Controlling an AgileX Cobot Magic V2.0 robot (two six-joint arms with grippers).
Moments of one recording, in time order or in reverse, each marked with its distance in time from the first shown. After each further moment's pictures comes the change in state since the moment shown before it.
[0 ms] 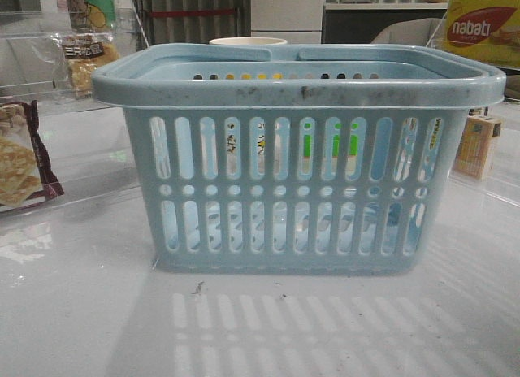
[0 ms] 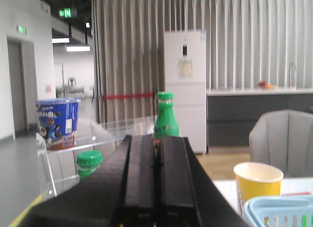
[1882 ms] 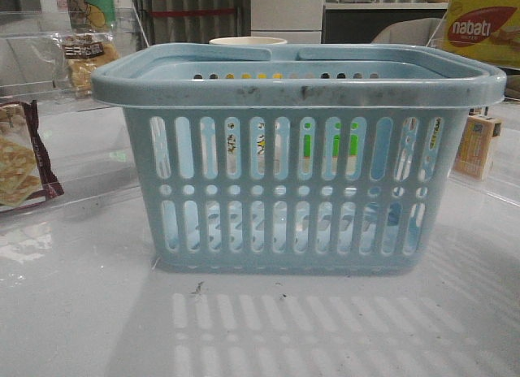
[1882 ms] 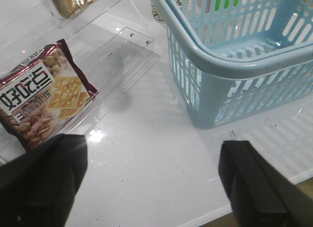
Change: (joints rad) left arm -0.320 0.349 -0.075 -0.034 0.505 0.034; right arm -0.149 0.684 -0.237 -0.079 0.360 0.051
